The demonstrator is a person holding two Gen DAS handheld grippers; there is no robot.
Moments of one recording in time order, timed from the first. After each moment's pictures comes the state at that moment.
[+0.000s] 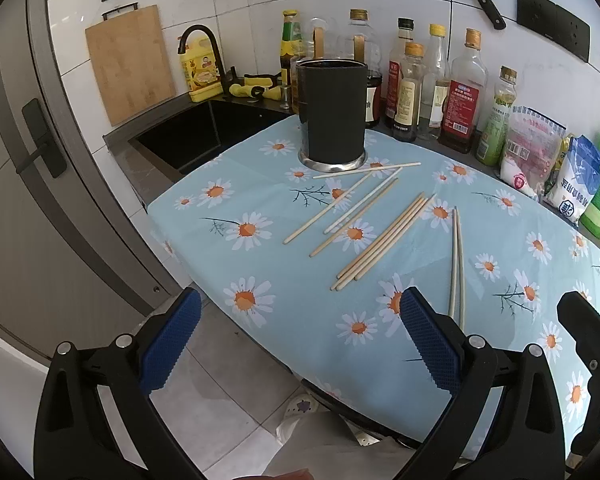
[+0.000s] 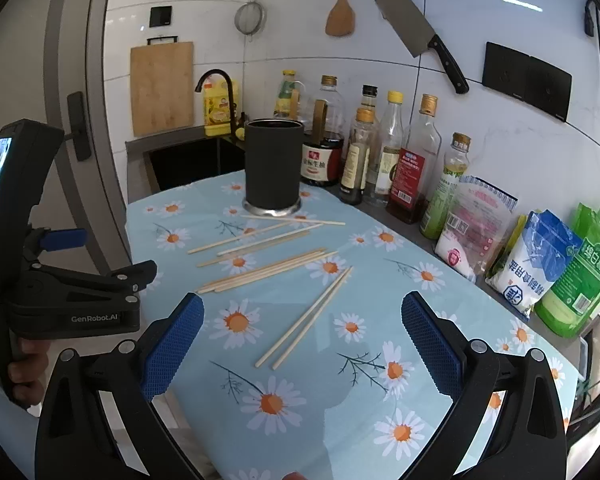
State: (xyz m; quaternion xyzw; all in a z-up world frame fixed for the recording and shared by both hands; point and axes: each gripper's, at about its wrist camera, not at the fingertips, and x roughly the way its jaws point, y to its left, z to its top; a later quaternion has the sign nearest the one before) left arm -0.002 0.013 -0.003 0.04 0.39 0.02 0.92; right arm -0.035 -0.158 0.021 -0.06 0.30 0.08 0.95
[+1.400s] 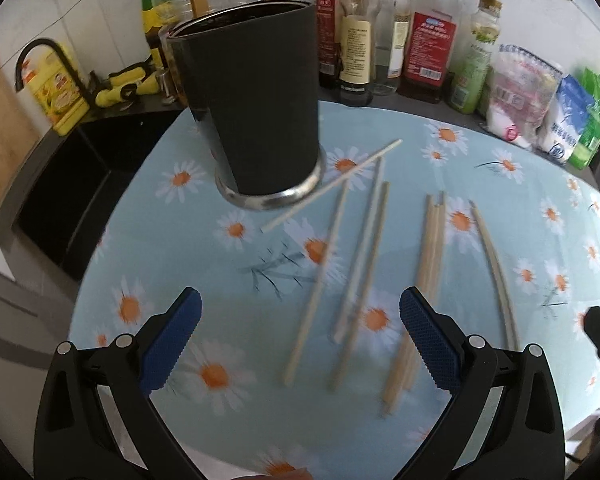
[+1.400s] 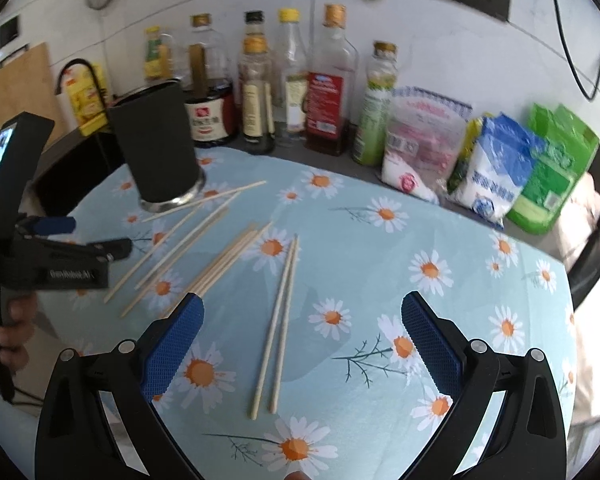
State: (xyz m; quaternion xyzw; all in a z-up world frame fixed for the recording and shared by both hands) left arm 0.198 0.019 -0.041 0.15 0.48 -0.19 0.85; right arm 0.060 -0.151 -0.013 0.06 0.41 -0.14 0.90
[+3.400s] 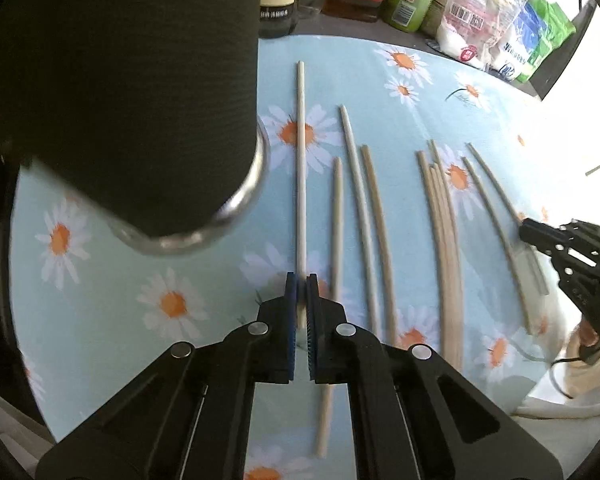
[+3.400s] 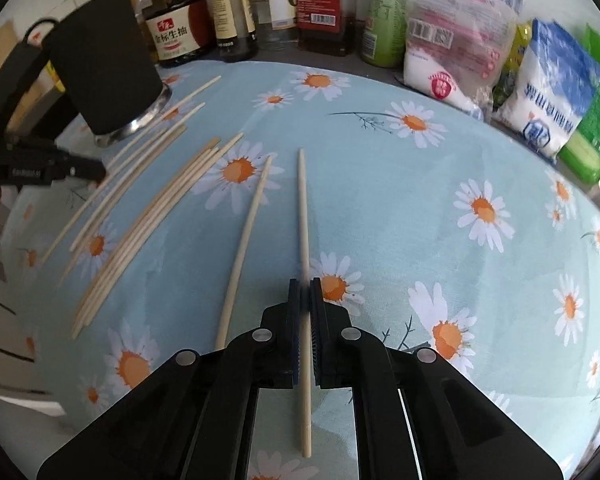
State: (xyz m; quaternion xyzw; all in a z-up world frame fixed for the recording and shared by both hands) left arm 0.294 0.003 -0.091 0.19 0.58 -0.38 0.70; right arm 0.105 -0.191 -0.103 0.10 0.52 -0.10 0.84
